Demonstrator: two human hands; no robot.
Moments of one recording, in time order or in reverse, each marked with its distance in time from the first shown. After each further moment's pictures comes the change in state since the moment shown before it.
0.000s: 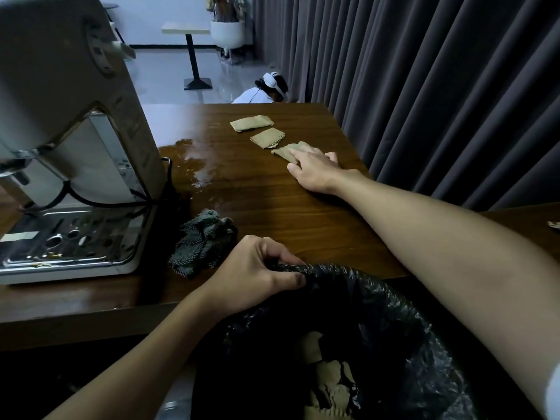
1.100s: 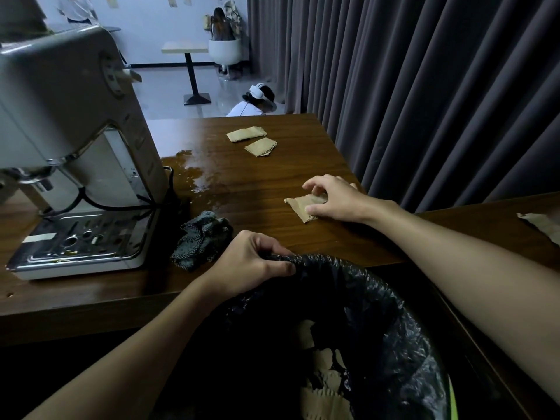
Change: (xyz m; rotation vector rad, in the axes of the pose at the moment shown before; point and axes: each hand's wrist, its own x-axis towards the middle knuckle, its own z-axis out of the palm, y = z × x) left_hand 0.000 0.010 0.004 0.039 0.008 -0.069; right_hand -0.097 0.033 -0.011 0.206 -0.004 -0.026
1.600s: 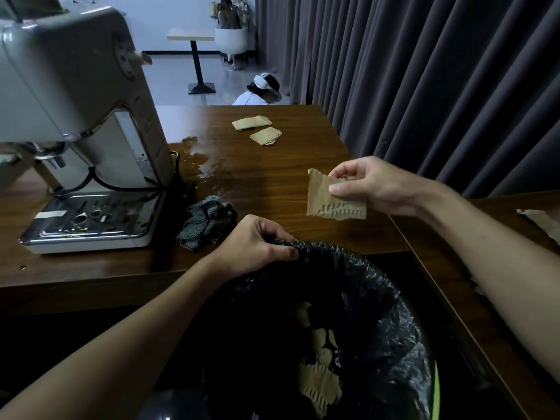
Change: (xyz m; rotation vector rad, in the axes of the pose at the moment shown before) left_hand 0.000 -0.002 0.000 -0.036 -0.042 0.016; right_hand -0.057 -0.003 -0.056 0.918 -0.406 0.049
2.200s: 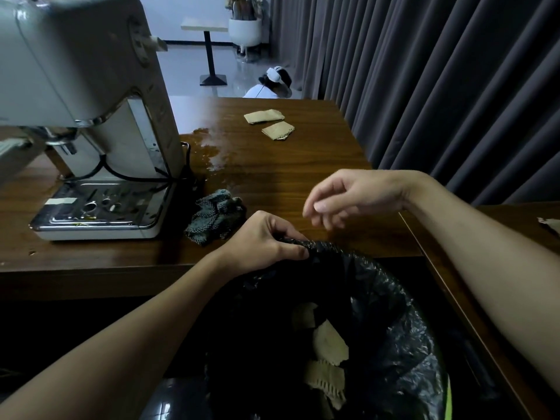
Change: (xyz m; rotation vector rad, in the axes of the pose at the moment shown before) left_hand 0.001 -0.003 -0.001 -0.004 -0.014 0.031; right_hand 0.036 -0.012 0.021 -0.247 -0.484 0.058
